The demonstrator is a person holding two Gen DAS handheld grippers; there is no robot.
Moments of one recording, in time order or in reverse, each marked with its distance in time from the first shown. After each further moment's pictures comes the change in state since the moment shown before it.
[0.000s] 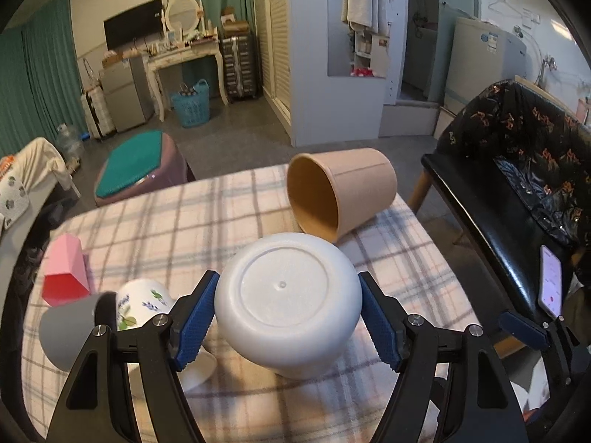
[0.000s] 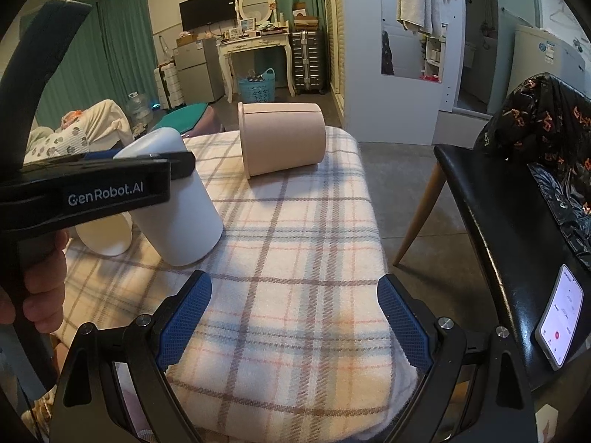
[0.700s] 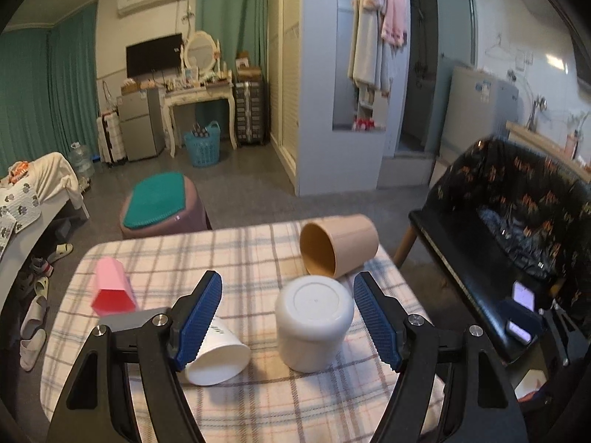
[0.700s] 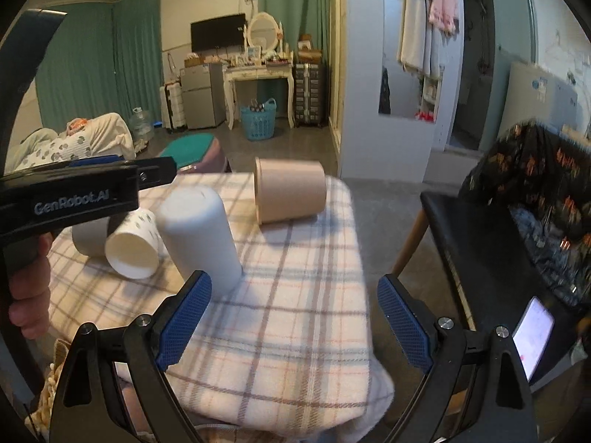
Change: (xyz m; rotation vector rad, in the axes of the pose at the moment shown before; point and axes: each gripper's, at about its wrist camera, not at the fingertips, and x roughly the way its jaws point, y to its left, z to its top) left arm -0.102 0.024 -0.001 -0.061 -0.220 -0.006; right arm -0.072 0.021 0.022 -0.083 -0.164 -0.053
